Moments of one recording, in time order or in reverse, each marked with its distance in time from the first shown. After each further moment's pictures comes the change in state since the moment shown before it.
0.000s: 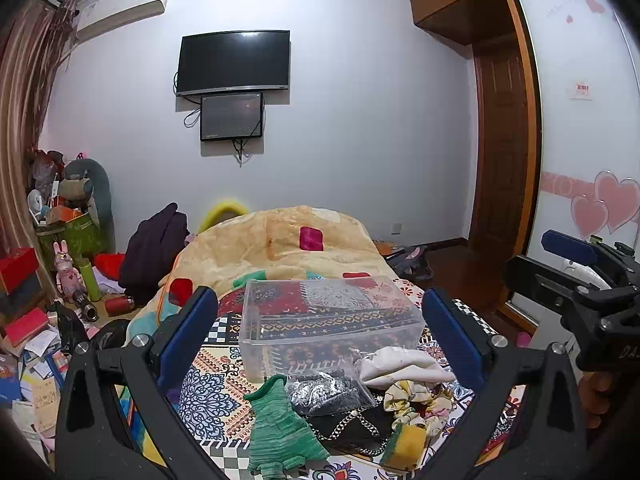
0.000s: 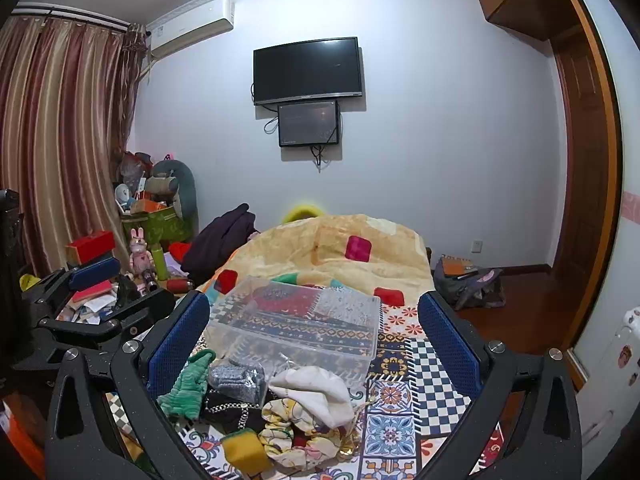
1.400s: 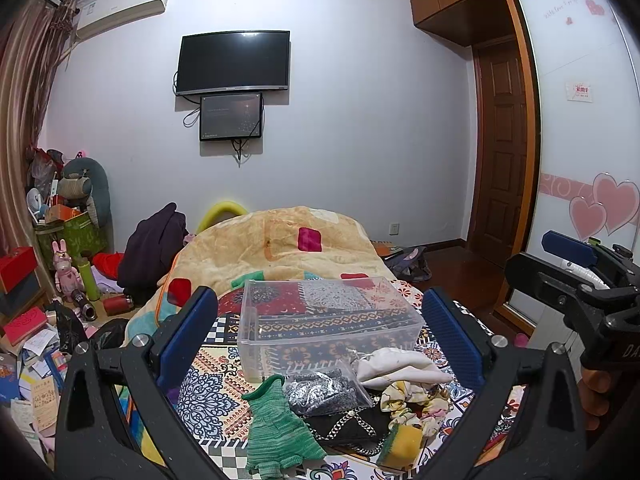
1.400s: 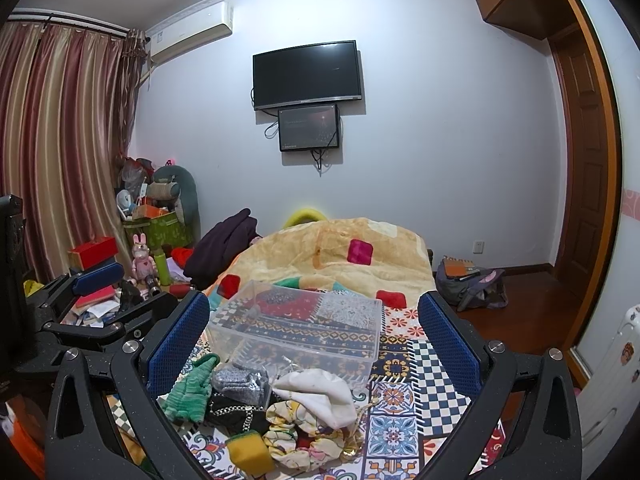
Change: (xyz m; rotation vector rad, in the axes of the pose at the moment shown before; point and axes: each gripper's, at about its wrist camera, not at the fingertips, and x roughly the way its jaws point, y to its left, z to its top) left arm 0.001 -0.002 -0.002 0.000 -0.001 0.003; right arm -0.002 0.000 0.001 0.007 -0.012 0.006
